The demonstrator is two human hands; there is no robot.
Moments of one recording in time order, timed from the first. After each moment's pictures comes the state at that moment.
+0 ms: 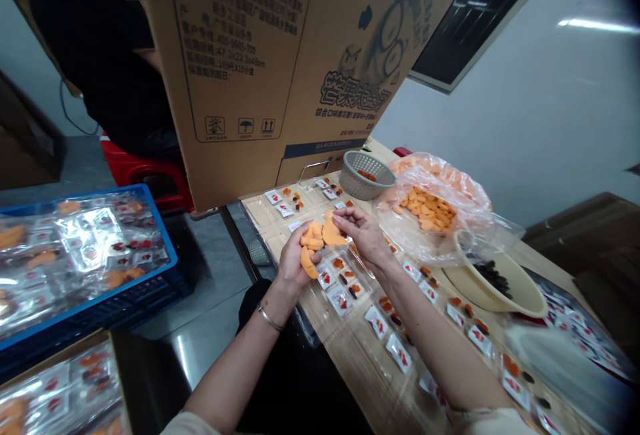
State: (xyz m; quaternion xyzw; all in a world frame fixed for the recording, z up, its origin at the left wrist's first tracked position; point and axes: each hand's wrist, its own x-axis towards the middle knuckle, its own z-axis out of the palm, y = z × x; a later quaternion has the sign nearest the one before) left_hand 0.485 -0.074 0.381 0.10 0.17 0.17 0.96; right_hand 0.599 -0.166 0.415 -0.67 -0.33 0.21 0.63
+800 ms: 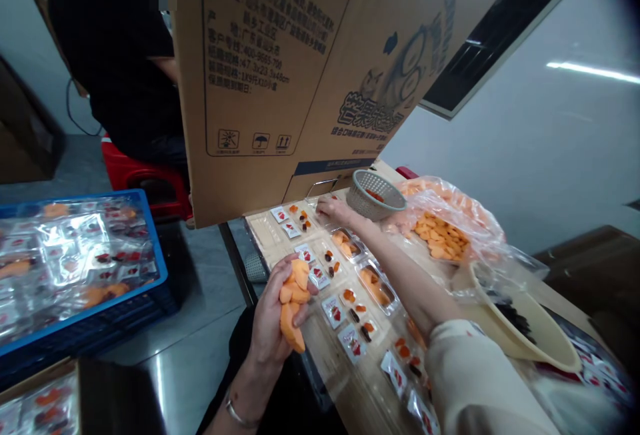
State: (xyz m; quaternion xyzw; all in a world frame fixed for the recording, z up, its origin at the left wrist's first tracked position) left_hand 0.429 -0.073 0.371 0.17 0.18 0.27 0.93; right_hand 0.740 -0.025 0.380 -0.71 -0.70 0.04 0.11
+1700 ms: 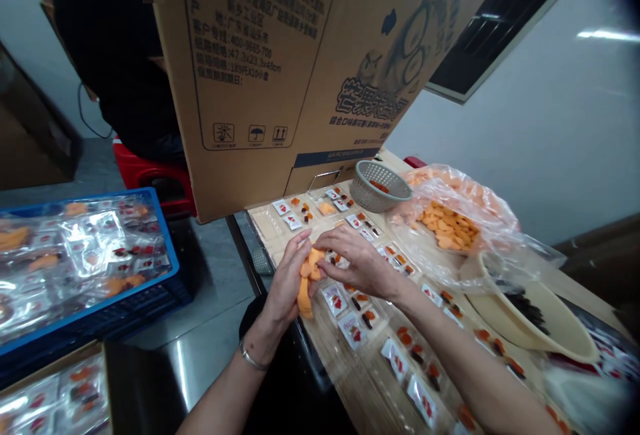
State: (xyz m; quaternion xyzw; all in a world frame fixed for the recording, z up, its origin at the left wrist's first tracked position) left_hand 0.457 -0.065 0.370 0.29 0.17 0.27 0.90; right_hand 0.590 -0.146 0.431 -0.59 -0.76 0.01 0.28
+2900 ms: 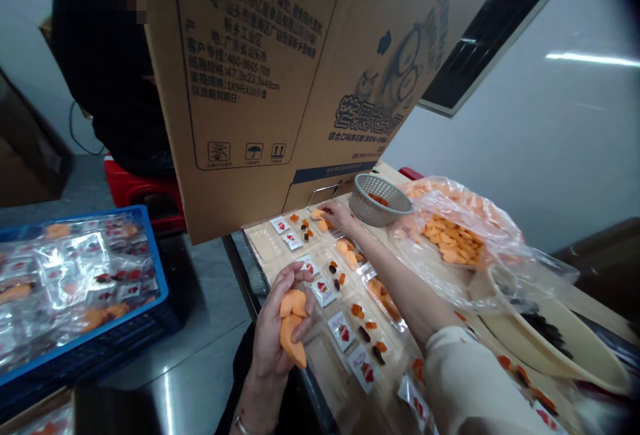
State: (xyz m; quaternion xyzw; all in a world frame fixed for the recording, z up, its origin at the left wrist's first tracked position) left_hand 0.444 -0.061 0.358 0.15 0.12 0.29 0.94; right_hand 0.765 -0.008 0.345 -0.79 -0.56 0.01 0.27
